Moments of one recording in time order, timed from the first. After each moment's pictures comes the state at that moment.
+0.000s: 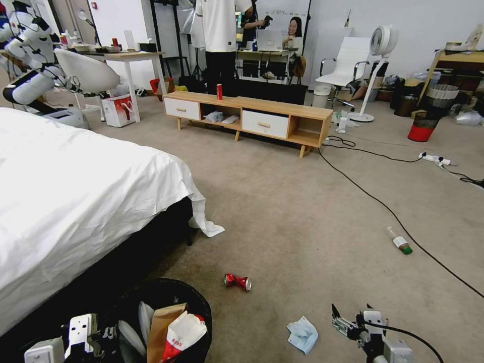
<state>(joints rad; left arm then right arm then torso) 1.87 -1.20 -0.83 -2.40 -0.74 0.64 -0.34 -1.62 1.32 0.60 1.99 0.24 -0.37 0.10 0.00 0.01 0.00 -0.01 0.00</state>
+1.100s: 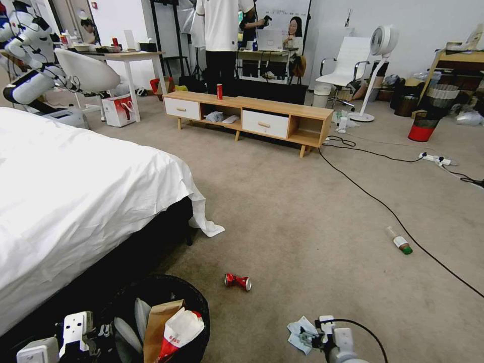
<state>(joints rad) 1.87 -1.22 -0.85 -2.44 -0.72 0.65 -0.35 -1.36 1.32 0.34 1.63 0.26 -0.56 0.17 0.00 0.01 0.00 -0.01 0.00</state>
